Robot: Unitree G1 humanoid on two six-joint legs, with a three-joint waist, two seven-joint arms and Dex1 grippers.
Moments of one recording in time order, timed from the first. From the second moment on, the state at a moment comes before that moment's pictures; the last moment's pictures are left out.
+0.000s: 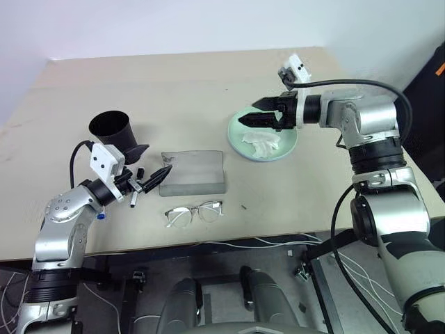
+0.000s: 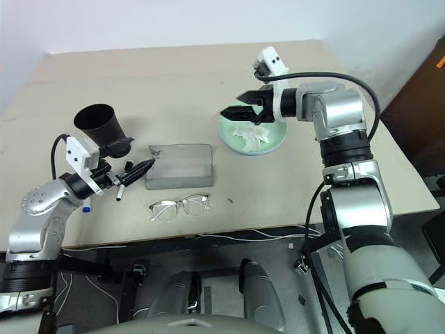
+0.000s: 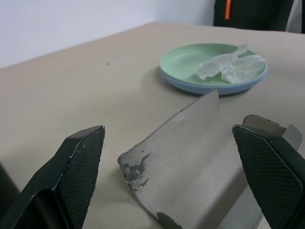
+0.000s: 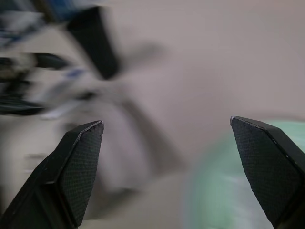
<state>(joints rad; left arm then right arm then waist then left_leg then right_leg) -0.20 0.59 0.23 -0.06 -0.46 0.16 -0.84 -1.13 -0.47 0.11 0.39 0.35 0.95 1.16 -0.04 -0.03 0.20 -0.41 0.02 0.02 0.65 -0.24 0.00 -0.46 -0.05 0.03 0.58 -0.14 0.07</state>
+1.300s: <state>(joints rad) -0.02 0.83 0.37 -0.01 -0.54 0.10 -1.27 -1.15 -0.19 0.70 0.49 0.20 0.83 1.42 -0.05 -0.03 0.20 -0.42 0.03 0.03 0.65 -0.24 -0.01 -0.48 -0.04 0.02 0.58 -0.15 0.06</state>
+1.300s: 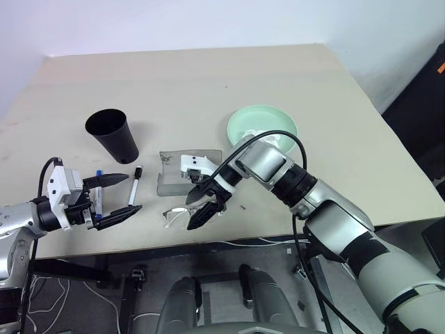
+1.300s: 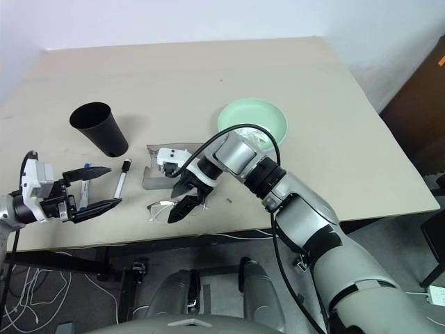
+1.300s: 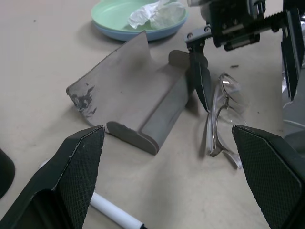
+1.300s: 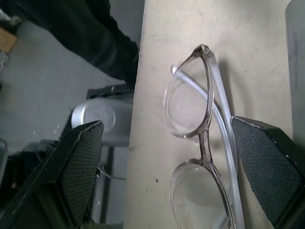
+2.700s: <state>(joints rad) -0.04 0.78 0.33 0.08 -0.51 0.03 -1.27 -1.41 -0.13 0.40 0.88 0.17 0.66 1.37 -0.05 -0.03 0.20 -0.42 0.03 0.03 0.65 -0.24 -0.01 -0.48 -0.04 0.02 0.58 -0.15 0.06</state>
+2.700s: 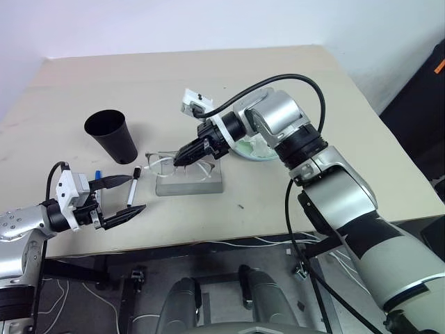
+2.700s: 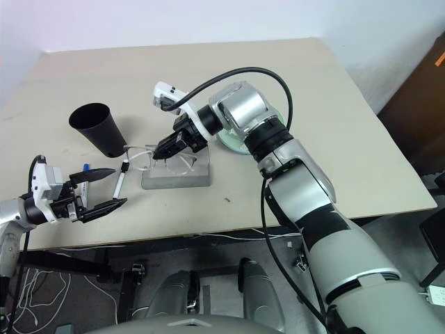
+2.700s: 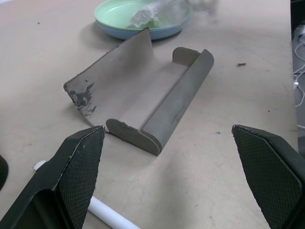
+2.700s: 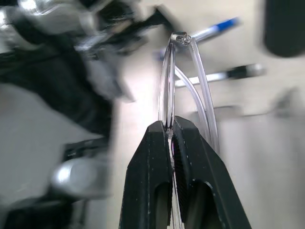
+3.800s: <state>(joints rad) 0.05 0.76 0.33 0.03 -0.51 0.03 -1.20 -1.42 0.06 0.38 1.25 -0.15 0.29 1.33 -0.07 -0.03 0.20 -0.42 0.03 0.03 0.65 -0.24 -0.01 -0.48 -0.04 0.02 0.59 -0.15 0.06</state>
